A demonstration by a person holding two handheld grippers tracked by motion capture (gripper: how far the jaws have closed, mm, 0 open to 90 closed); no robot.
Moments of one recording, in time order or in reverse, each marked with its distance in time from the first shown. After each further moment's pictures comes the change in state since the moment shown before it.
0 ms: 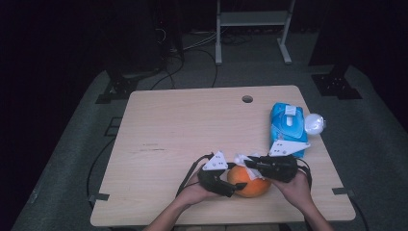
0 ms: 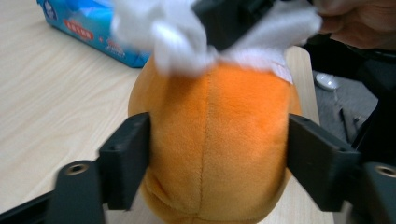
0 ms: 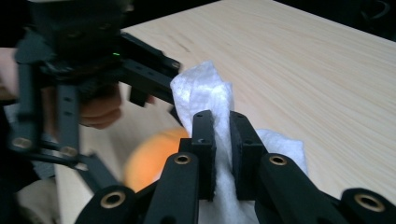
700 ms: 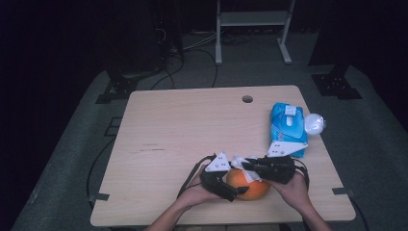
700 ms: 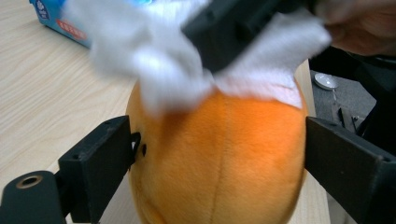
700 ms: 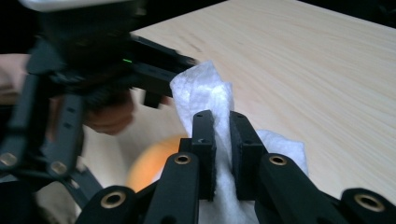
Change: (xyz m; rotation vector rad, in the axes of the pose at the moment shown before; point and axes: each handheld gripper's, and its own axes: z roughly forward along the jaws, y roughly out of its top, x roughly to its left) left arm -0.003 0.000 0.007 0.003 -0.012 -0.019; right arm 0.002 -0.002 0.005 0.000 0.046 0.020
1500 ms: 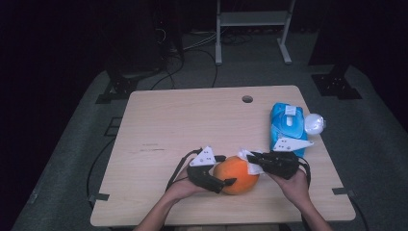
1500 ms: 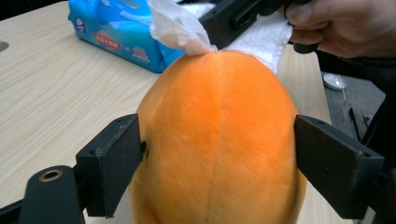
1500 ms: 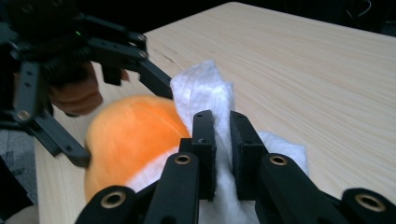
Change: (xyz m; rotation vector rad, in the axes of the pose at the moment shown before) left arm 0.022 -0.003 -0.032 -0.024 0.019 0.055; right arm -0.022 -0.011 -0.003 -0.066 -0.075 0.070
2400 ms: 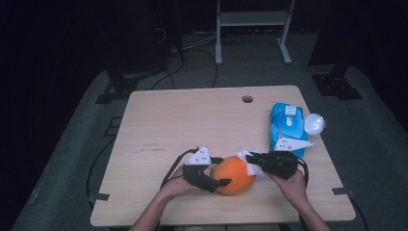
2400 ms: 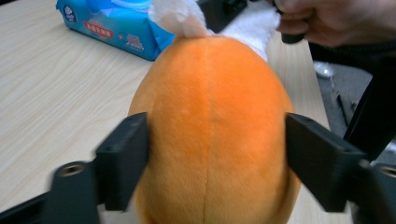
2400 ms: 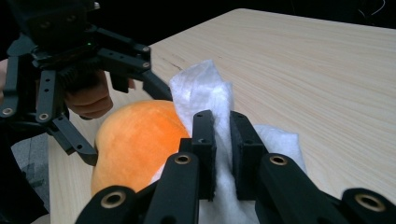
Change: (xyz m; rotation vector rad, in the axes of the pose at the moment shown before) left arm 0.011 -0.008 -0.010 0.032 -0.041 0.016; right arm -0.008 -0.008 0.004 -0.034 0.048 0.056
